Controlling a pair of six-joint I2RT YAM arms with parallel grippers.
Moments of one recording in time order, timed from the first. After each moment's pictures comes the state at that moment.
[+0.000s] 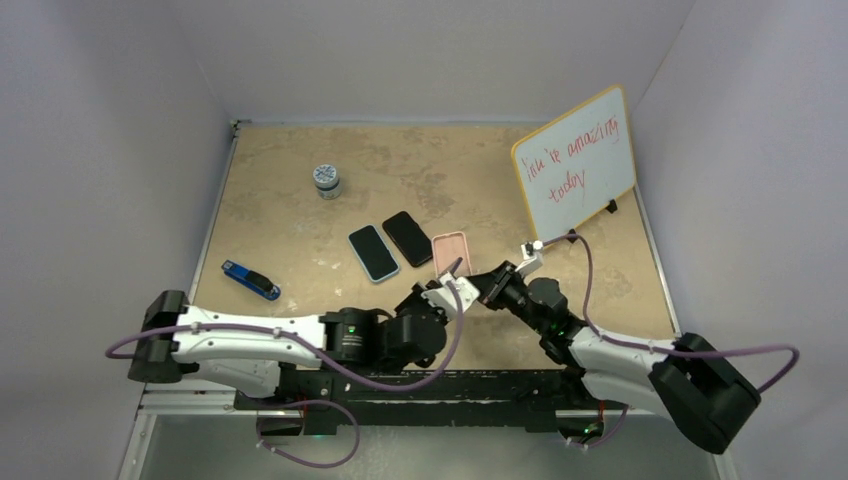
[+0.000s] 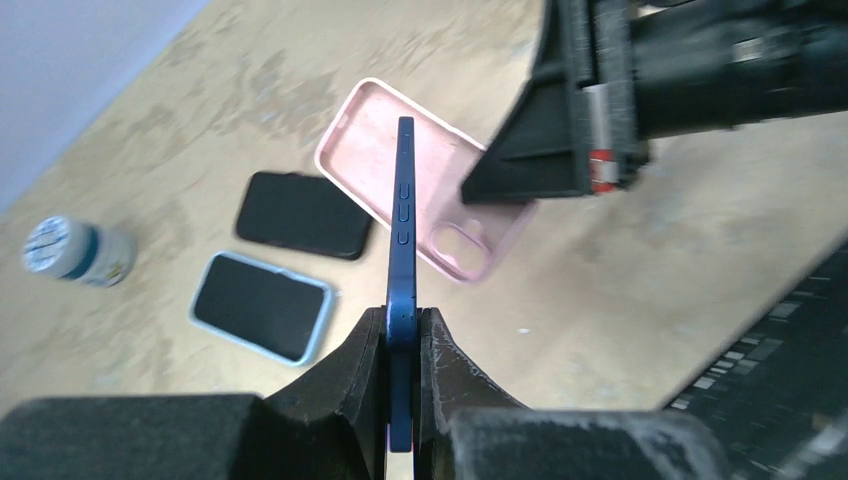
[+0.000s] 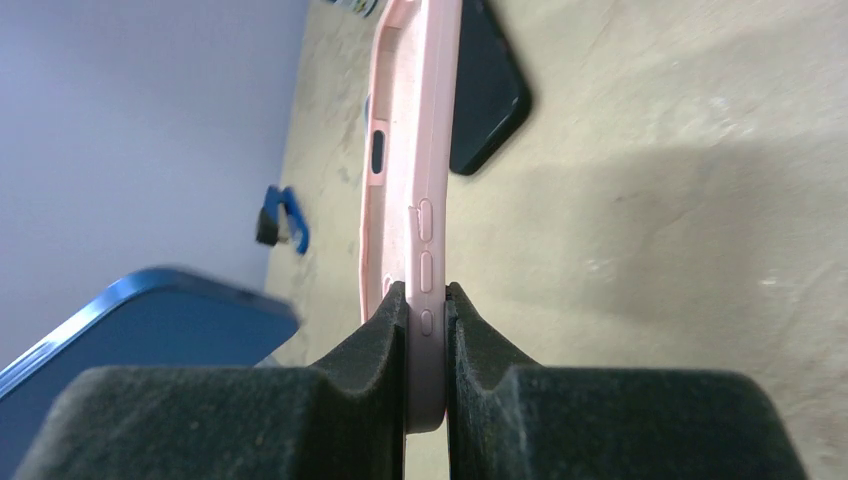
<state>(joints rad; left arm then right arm) -1.53 1.20 0.95 -0.33 -0.86 -0.16 0.70 1.01 0.10 0.69 0.01 1.05</state>
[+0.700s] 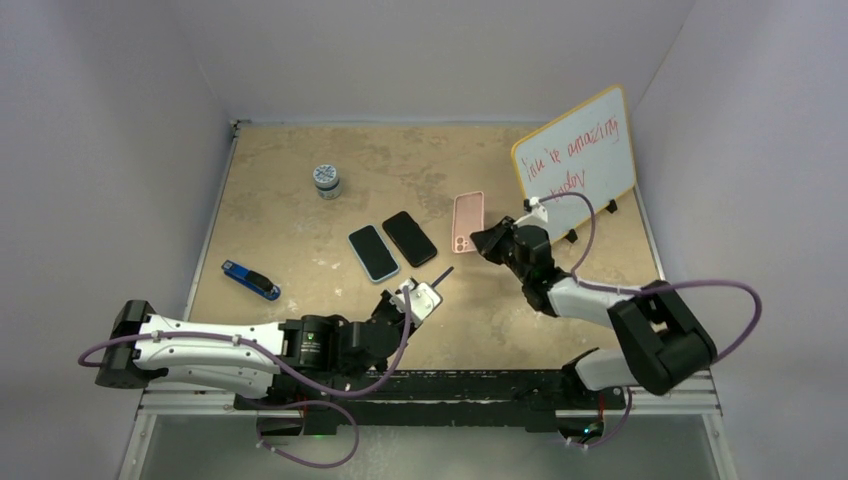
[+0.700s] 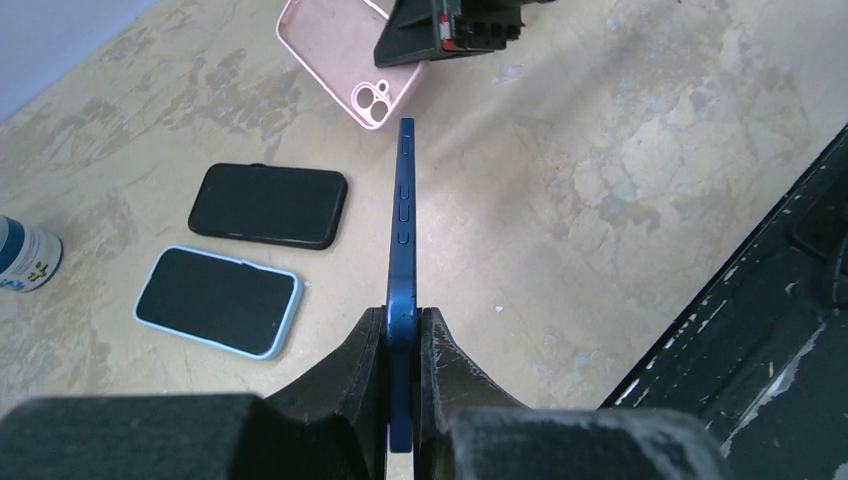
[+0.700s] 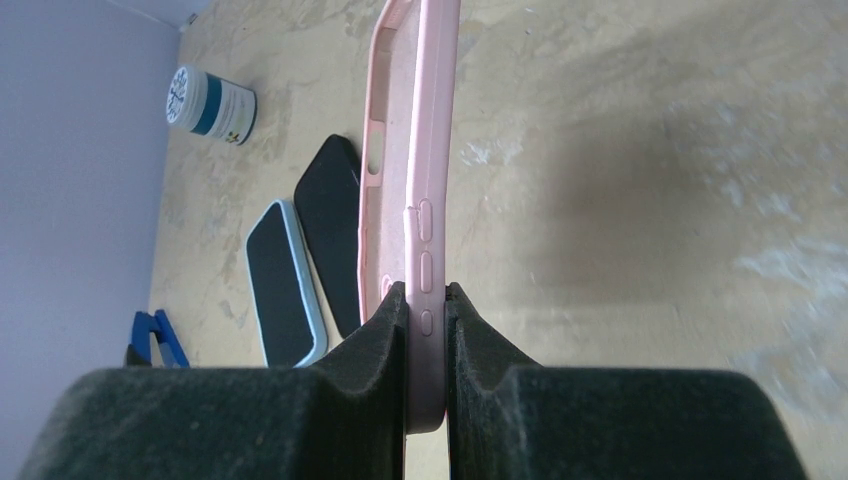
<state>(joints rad) -1.53 0.98 0.74 -0.22 -0.80 -0.15 0.49 1.39 0.44 0.59 0.07 0.83</state>
